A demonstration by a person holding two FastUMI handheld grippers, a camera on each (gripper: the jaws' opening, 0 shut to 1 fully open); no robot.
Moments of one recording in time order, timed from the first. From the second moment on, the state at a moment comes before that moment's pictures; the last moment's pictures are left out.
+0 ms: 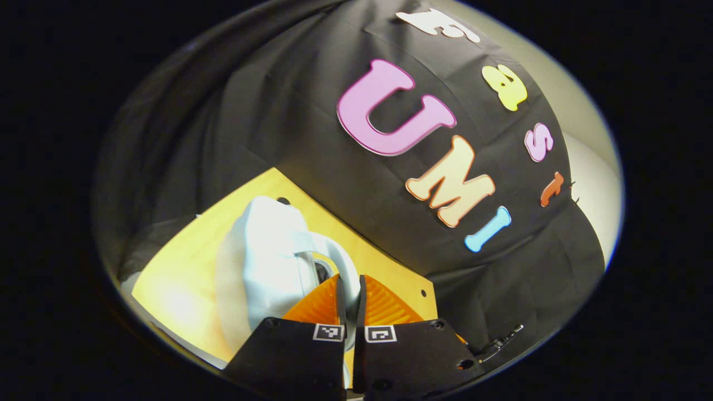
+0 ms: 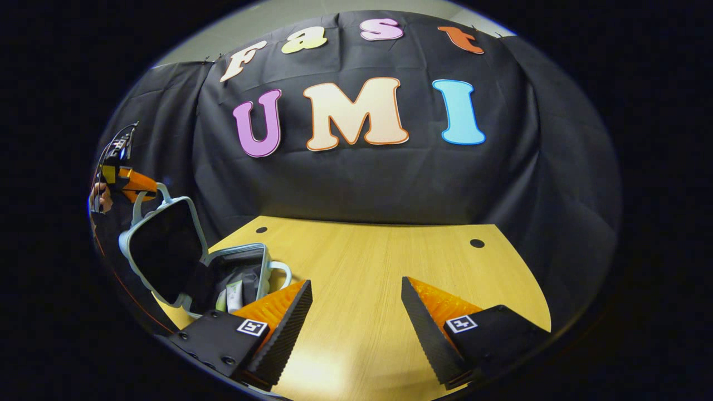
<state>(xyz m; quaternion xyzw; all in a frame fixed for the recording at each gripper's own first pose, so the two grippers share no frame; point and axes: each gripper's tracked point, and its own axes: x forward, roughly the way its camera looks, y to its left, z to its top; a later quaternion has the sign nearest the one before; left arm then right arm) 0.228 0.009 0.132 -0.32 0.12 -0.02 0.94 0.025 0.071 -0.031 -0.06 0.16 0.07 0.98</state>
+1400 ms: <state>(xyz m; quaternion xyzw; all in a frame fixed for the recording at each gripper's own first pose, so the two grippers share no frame) 0.395 -0.125 -0.066 -0.07 0.37 0.05 0.93 0.030 0.034 -0.035 -0.03 0.17 0.06 0.98</state>
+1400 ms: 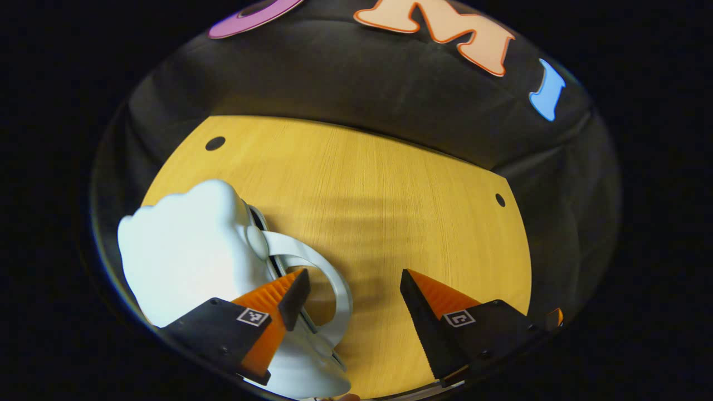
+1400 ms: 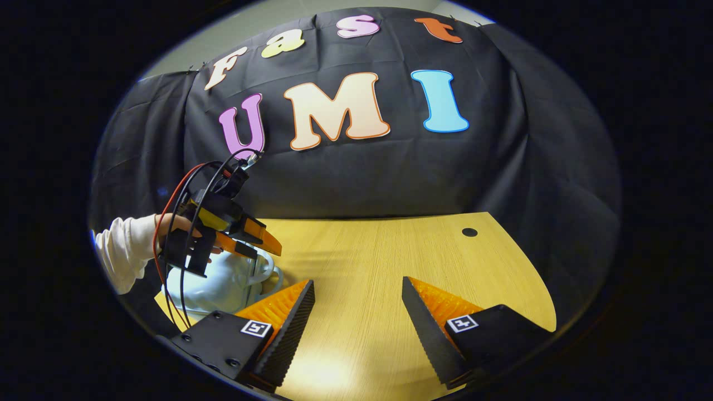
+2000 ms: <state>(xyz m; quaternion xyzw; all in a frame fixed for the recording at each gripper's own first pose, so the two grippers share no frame) 0.310 -0.173 -0.024 -0.06 0.21 0.06 0.97 0.017 0.042 -0.019 -0.02 0.15 0.07 0.99</state>
